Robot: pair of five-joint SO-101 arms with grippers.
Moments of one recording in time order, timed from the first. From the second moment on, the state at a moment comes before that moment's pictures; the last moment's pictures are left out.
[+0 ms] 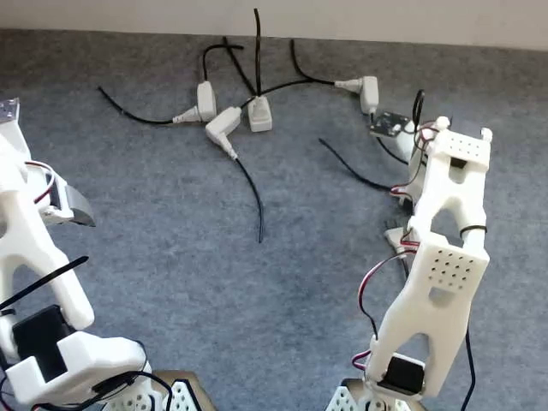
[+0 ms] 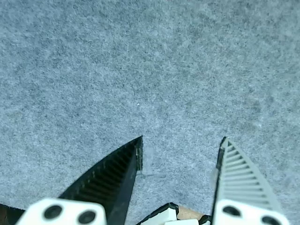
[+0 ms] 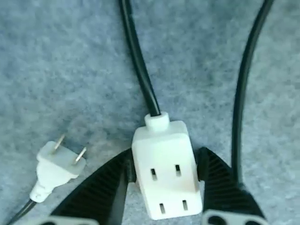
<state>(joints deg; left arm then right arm) -37.6 -4.7 -1.3 99.6 -8.8 12.5 47.6 -36.1 84.3 69.6</state>
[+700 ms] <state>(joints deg) -36.2 -4.7 2.0 99.8 -8.6 -7.6 27.4 -35.3 98.7 4.5</state>
